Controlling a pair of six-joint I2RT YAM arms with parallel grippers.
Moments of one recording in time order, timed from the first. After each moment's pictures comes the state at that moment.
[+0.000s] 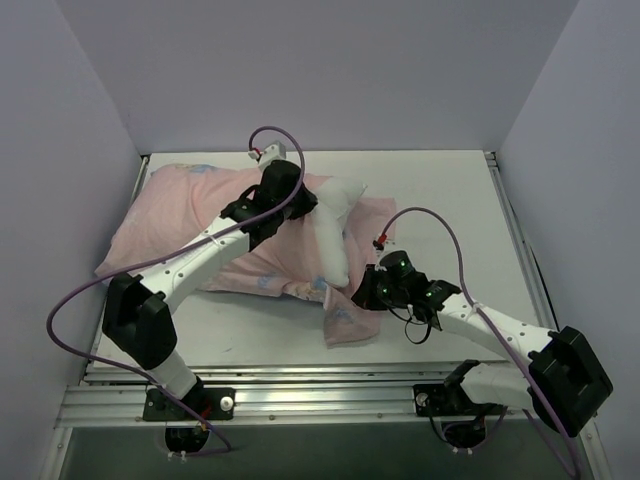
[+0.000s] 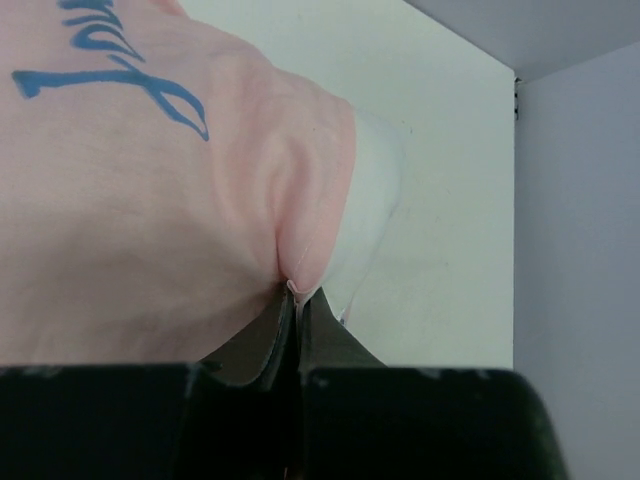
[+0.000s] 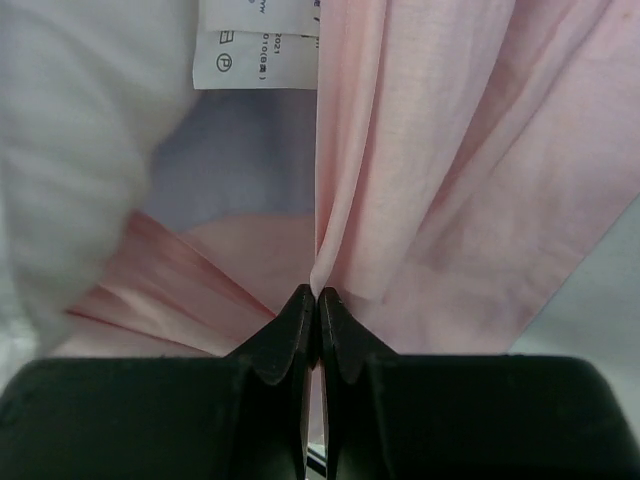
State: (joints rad) left arm -0.66 1.64 1.42 -0.29 -0.28 -0.90; right arm 0.67 1.16 0.56 -0.16 -0.11 0.66
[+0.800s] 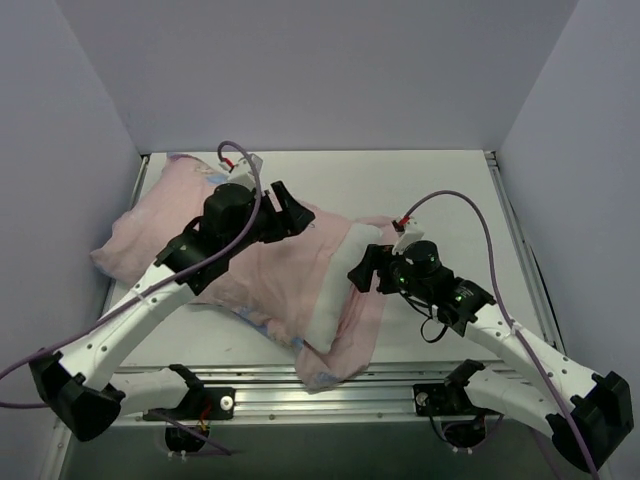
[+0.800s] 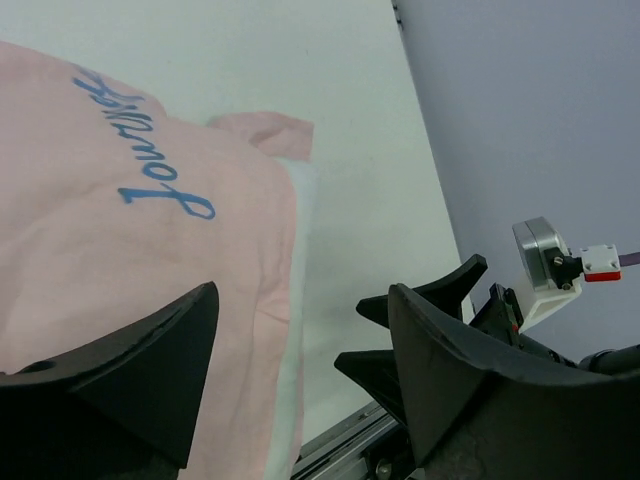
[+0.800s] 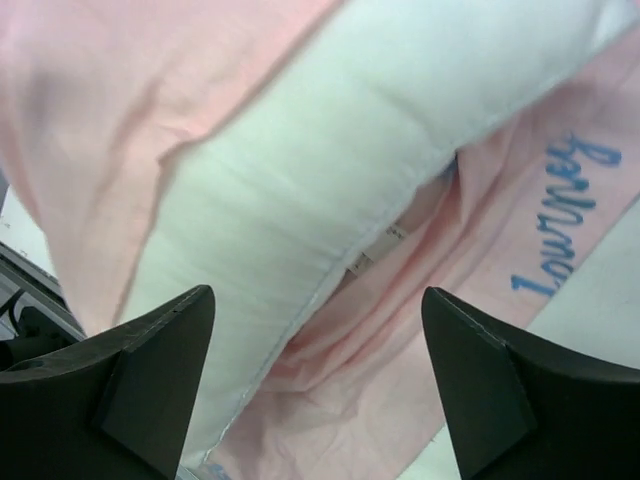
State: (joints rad) left arm -0.69 1.24 1.24 -0.36 -0.06 -0.77; right arm 0.64 0.95 0.64 -0.23 -0.03 0.56
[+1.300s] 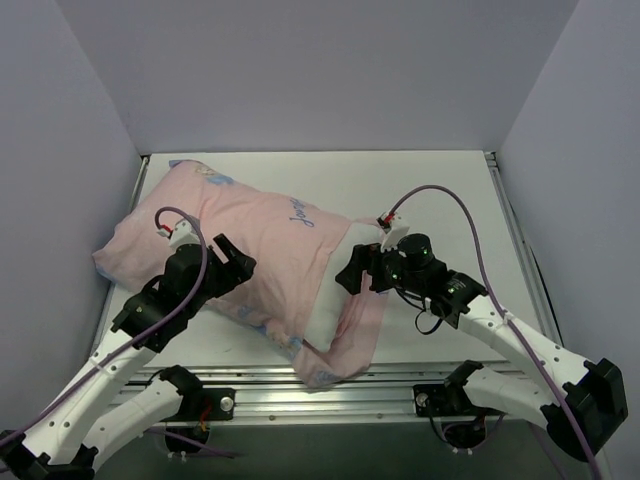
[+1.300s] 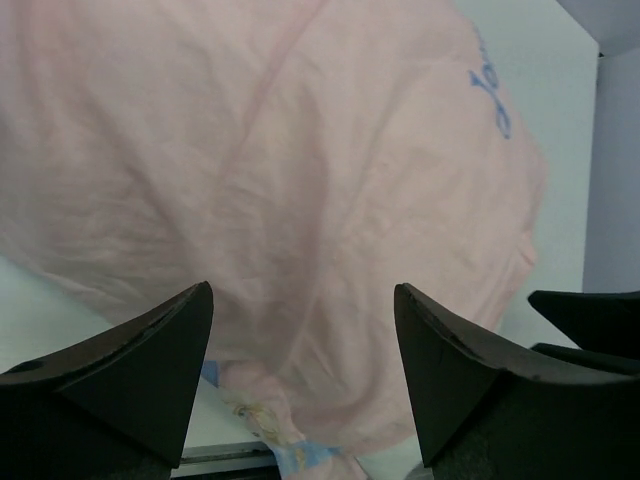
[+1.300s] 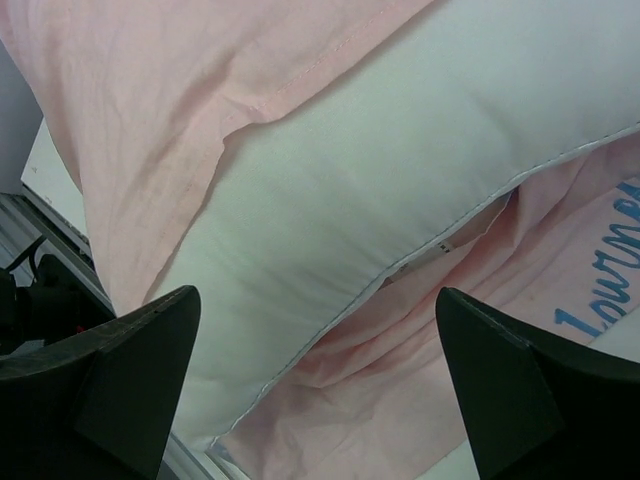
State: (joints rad) left arm -0.61 0.79 0.89 -0.65 -0.31 -0.91; right arm 0.65 1.01 0.72 -0.21 -0.15 0.48
